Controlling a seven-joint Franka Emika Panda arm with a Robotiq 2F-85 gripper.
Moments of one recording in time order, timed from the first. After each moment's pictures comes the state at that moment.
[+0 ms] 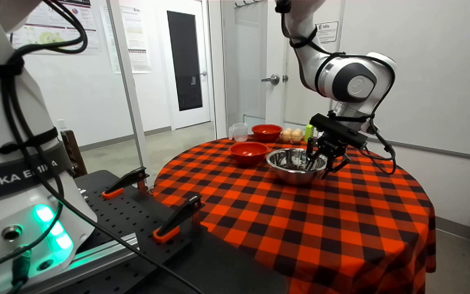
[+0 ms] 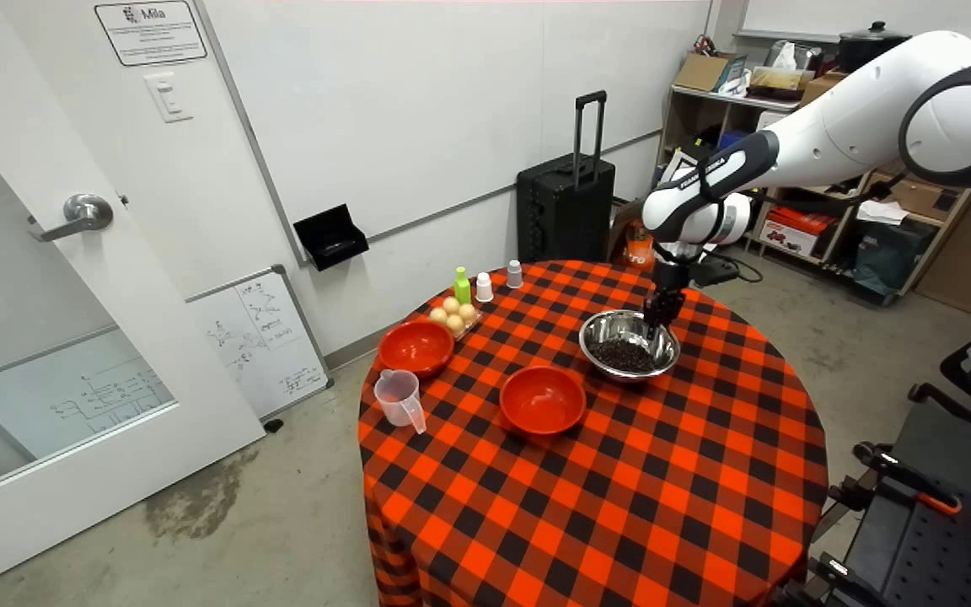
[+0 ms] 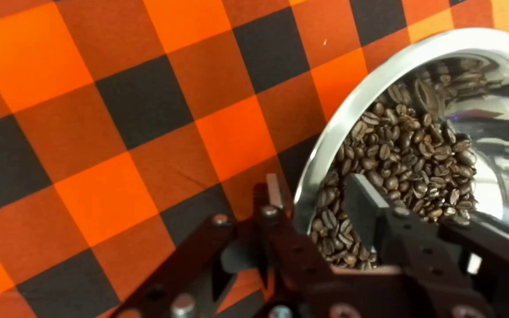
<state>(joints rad) -0.46 0.98 0.05 -1.45 0.21 2.15 -0.51</state>
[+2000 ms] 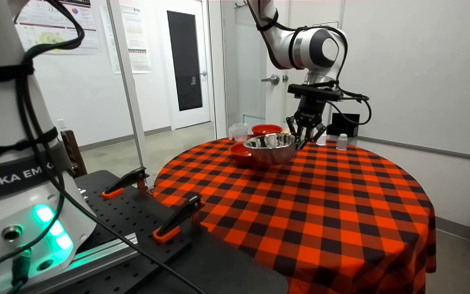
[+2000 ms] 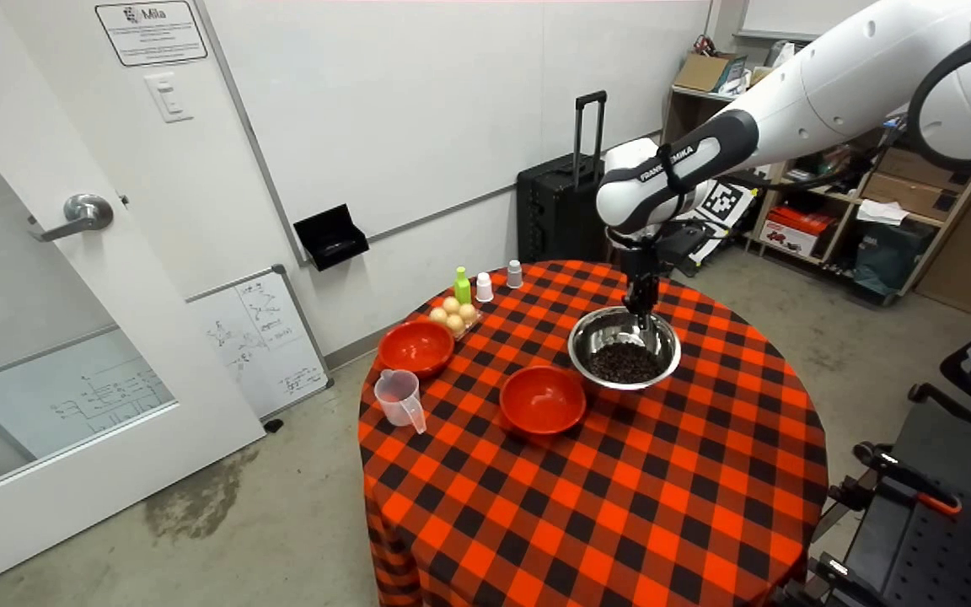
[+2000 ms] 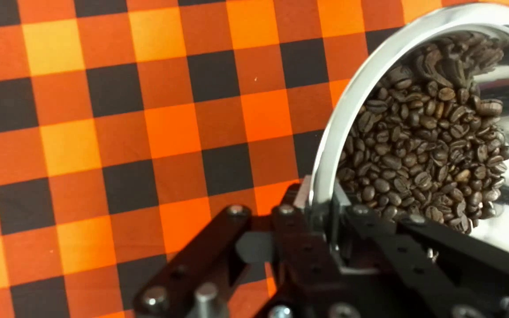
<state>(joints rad) -0.24 0.86 0.00 -1.45 -0.01 1.97 -0.39</state>
